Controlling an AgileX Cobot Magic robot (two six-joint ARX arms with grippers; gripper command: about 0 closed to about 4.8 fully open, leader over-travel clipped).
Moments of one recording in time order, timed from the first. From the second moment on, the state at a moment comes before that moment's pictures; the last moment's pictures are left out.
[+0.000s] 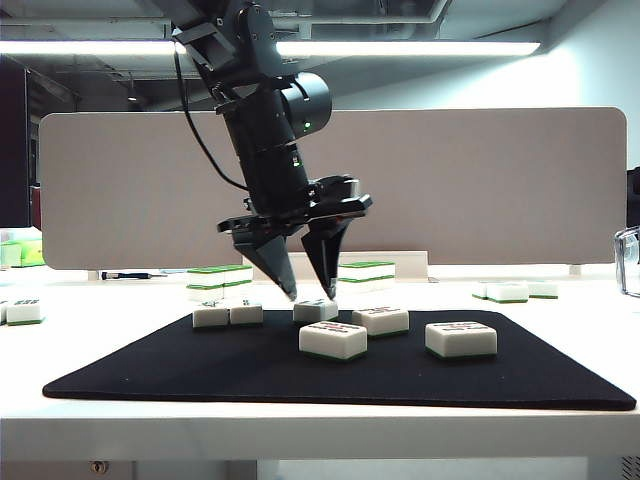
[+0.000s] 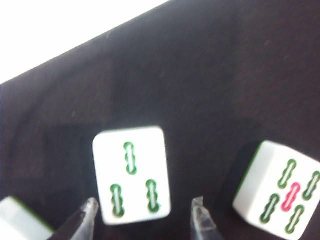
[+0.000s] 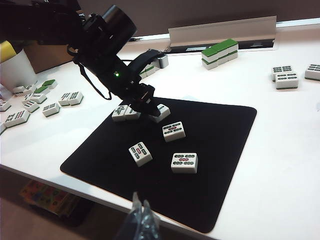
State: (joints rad) left arm -0.57 2.14 1.79 -0.79 0.08 -0.03; right arm 0.04 0.01 0.73 -0.96 -0.46 0.16
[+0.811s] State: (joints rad) left arm -0.57 2.14 1.85 -0.80 0.25 0.02; right arm 0.04 0.01 0.73 -0.96 -0.46 0.16
